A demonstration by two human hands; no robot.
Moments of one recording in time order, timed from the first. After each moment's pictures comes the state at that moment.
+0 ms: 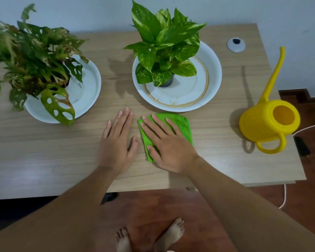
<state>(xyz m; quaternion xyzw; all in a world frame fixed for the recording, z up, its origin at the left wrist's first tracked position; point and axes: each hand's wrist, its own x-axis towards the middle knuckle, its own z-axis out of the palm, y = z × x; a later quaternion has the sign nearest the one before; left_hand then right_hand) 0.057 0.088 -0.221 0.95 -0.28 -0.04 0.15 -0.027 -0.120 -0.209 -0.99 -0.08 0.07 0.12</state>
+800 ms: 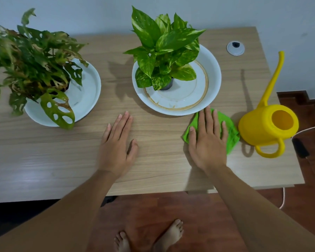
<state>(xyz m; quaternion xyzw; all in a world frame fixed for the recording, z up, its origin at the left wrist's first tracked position) 0.058 0.088 -0.220 0.95 -0.28 -0.05 0.14 -0.056 -0.179 -0.218 -0.95 0.29 -0.02 0.11</state>
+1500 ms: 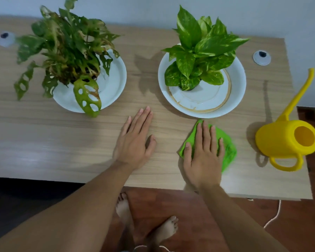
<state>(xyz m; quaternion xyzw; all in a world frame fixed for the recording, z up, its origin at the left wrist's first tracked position) 0.059 0.091 -0.219 0.95 -0.27 -0.04 0.12 -0.067 -0.107 -0.217 -0.96 0.26 -0.02 0.10</state>
